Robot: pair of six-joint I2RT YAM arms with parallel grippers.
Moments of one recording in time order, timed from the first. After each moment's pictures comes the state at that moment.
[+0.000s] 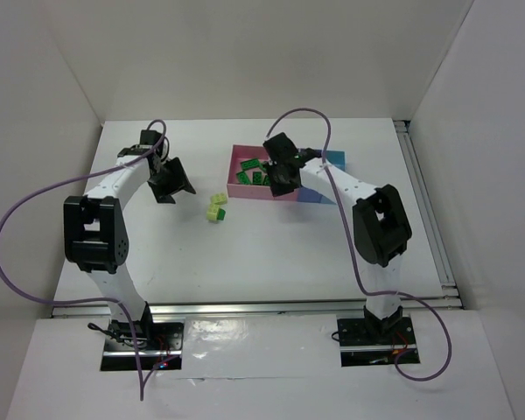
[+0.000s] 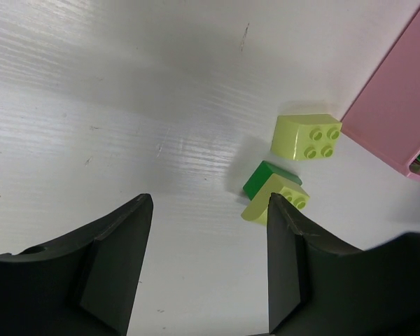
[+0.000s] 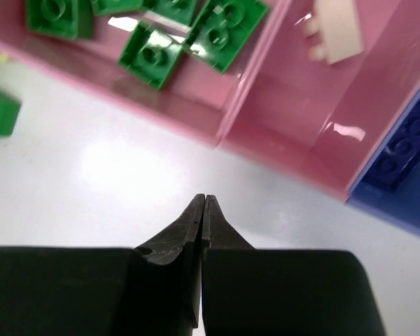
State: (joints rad) left arm -0.02 1.82 1.40 -0.74 0.14 -0.50; right arm 0.57 1.98 1.62 -0.65 0.10 0.25
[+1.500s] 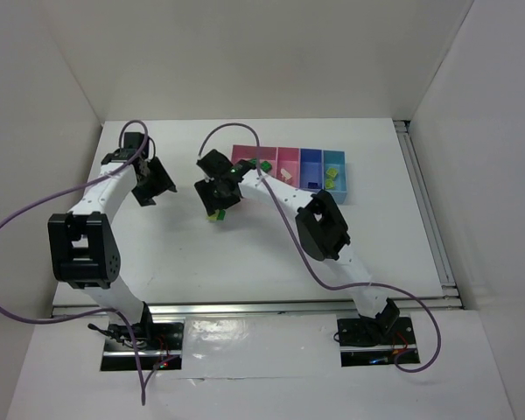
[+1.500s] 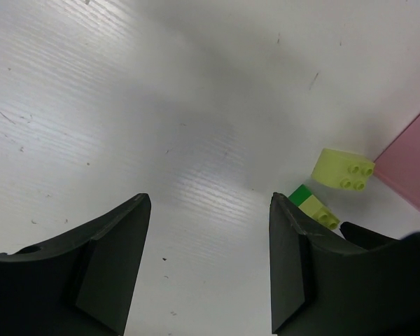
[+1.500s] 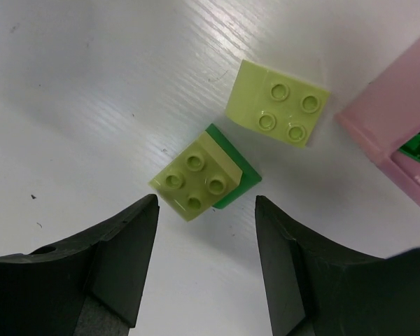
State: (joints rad) left arm 0.04 1.68 1.33 -0.75 -0.04 -0.59; right arm 0.84 2.41 2.17 -0.75 -0.02 0.29
